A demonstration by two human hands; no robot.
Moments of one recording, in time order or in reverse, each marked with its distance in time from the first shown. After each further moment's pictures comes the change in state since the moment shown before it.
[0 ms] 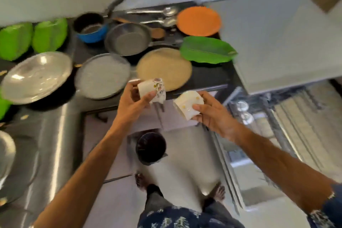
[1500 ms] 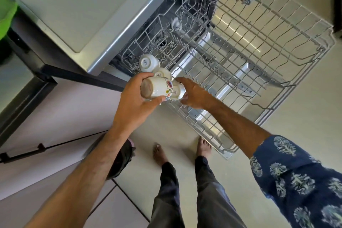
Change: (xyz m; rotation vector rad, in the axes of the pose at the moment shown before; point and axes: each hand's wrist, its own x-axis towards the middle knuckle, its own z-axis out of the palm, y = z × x) left_hand 0.042 -0.172 0.423 0.618 -0.667 0.112; right_hand -0.023 0.196 -0.442 -0.920 0.418 0.194
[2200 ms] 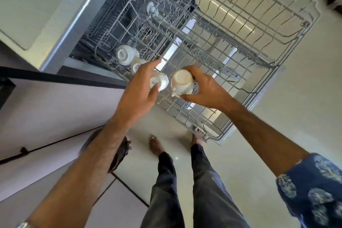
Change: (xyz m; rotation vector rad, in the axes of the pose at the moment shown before) left_hand 0.021 0.004 0.066 0.285 -0.183 0.308; right_hand -0.081 0.041 -0.036 0.243 0.241 -0.160
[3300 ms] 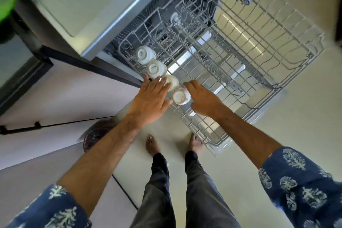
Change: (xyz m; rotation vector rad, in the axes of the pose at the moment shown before) left_hand -0.030 -0.016 0.007 0.788 -0.306 -0.040; right_hand 0.015 -0.013 0.025 -0.593 -0.270 0.015
